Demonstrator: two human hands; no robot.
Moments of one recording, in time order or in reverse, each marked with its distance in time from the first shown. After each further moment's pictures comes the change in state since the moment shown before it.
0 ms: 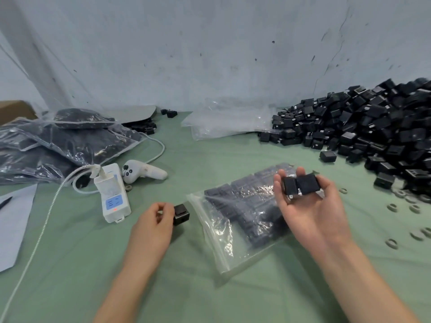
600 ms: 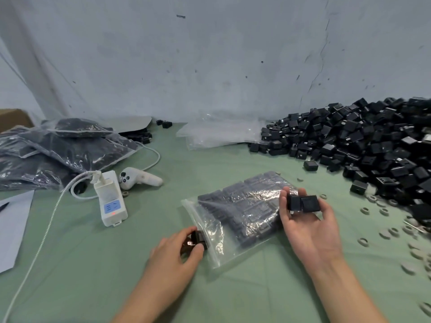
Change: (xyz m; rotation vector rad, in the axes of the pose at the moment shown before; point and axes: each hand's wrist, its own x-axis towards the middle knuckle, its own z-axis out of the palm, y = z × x) left_hand -0.065 0.000 0.004 0.259 -0.284 0.279; right_hand -0.024 -0.014 -0.028 0.139 0.008 -0.057
